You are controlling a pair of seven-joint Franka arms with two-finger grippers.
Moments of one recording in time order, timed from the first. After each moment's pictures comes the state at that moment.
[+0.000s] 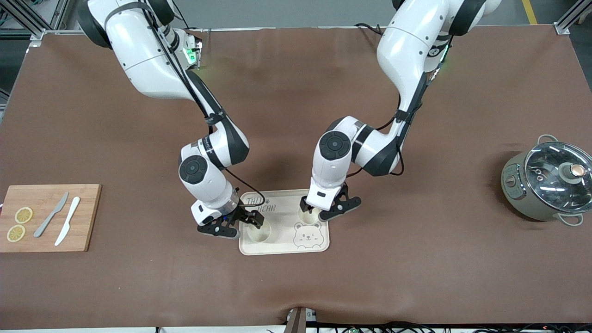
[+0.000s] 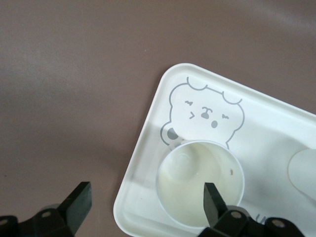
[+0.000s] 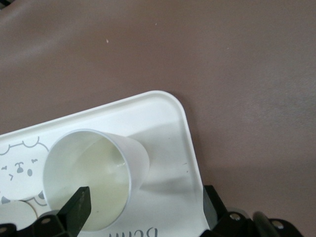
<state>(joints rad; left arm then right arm) -0.68 0.84 0.08 -1.29 0.03 2.30 -1.07 0.42 0.82 0.04 -1.44 0.07 2.55 0.58</state>
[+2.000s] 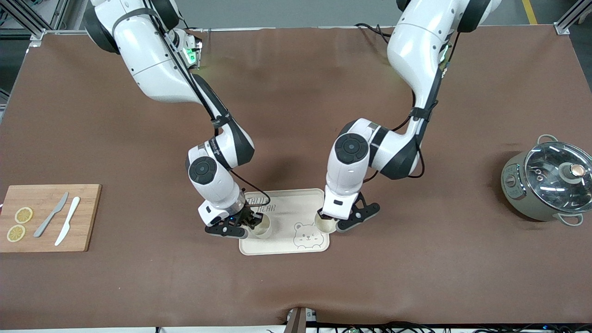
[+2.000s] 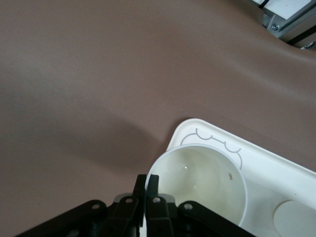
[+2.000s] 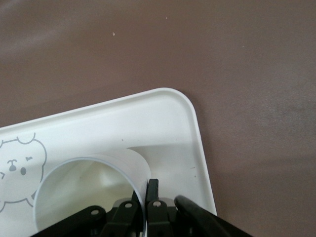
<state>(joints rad) -0.65 0.79 0.13 -1.26 0.03 2.23 -1.05 0.44 0.85 0.04 -1.42 0.04 2.56 0.58</state>
